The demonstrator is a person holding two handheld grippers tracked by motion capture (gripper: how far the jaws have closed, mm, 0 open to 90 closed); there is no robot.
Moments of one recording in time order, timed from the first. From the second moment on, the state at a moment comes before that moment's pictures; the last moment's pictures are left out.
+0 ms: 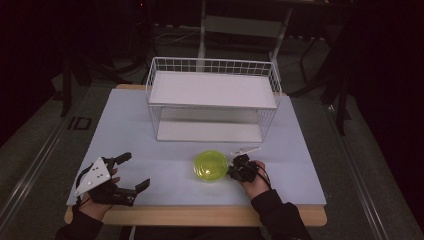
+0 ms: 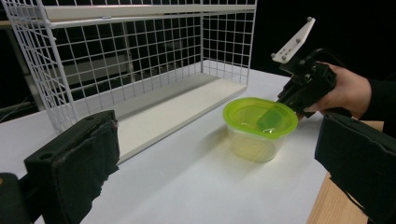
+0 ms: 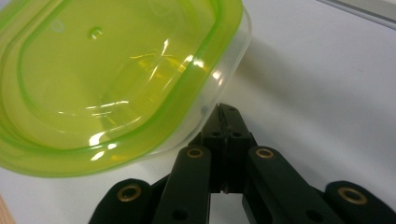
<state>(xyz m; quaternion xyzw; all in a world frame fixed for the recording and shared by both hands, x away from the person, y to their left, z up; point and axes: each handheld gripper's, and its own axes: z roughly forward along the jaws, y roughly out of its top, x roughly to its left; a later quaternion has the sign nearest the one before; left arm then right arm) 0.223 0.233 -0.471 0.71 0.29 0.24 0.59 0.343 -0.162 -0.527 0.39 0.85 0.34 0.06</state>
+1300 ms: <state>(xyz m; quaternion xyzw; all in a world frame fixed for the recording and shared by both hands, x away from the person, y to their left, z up) 0.220 0.228 -0.470 0.71 0.28 0.23 0.60 0.320 -0.142 -0.501 0.35 0.87 0.34 0.11</state>
